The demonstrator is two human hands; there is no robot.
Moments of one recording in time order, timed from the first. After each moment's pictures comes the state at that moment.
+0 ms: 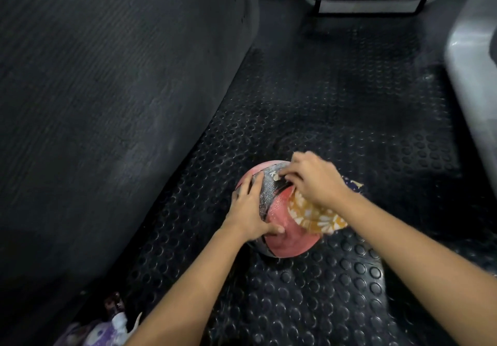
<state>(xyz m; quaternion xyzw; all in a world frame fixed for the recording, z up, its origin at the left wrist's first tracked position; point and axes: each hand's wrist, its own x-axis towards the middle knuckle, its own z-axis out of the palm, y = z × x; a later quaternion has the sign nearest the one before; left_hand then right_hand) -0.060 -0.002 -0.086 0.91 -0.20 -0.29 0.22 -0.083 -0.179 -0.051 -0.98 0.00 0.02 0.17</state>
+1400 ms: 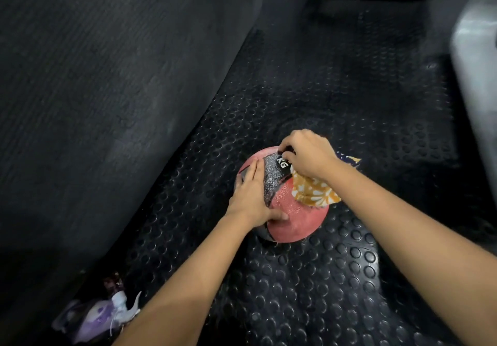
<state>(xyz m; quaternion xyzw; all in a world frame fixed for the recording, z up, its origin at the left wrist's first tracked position) -0.069 -0.003 -0.085 0.92 -0.19 -0.27 0.23 -0.054 -0.168 -0.051 -0.99 0.05 0.04 0.16</state>
